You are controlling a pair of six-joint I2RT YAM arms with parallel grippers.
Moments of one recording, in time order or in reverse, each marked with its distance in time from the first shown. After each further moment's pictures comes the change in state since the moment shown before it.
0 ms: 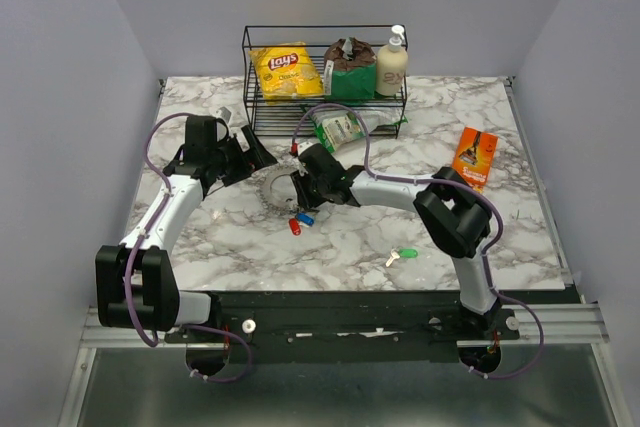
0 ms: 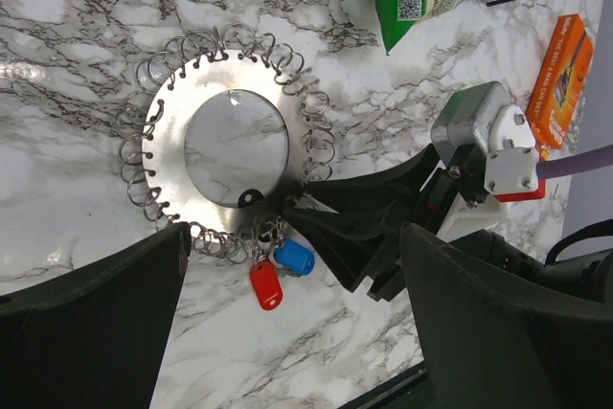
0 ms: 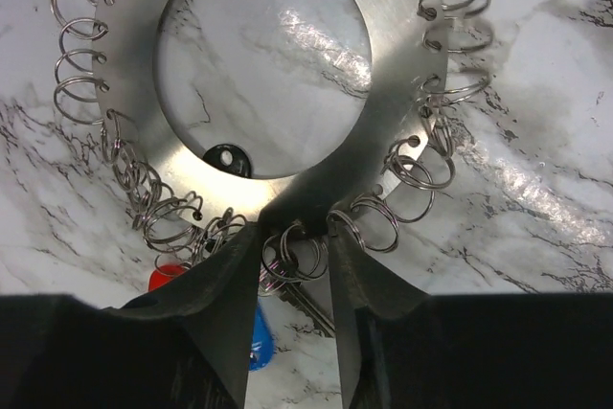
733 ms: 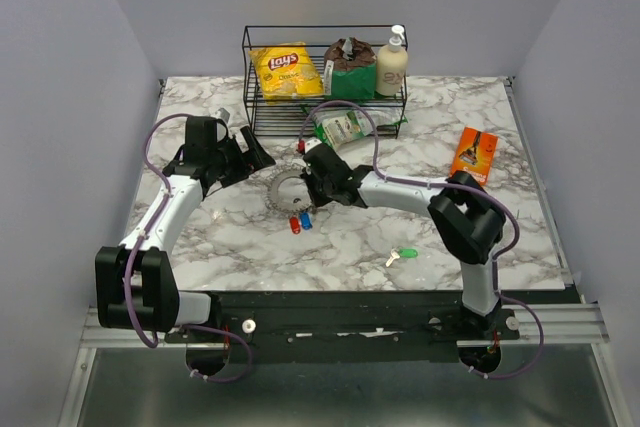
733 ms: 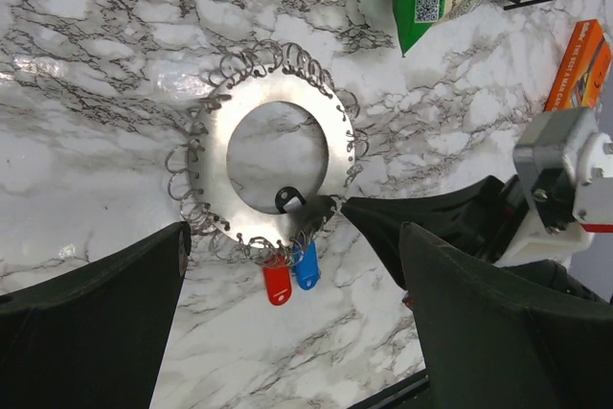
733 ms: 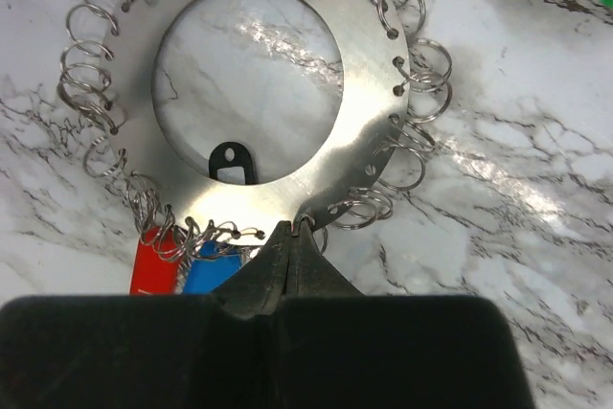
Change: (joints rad) left arm 0.000 -0.005 0.000 -0.021 -0.035 0.012; right arm 0.005 -0.080 -0.045 -0.041 0.099 0.008
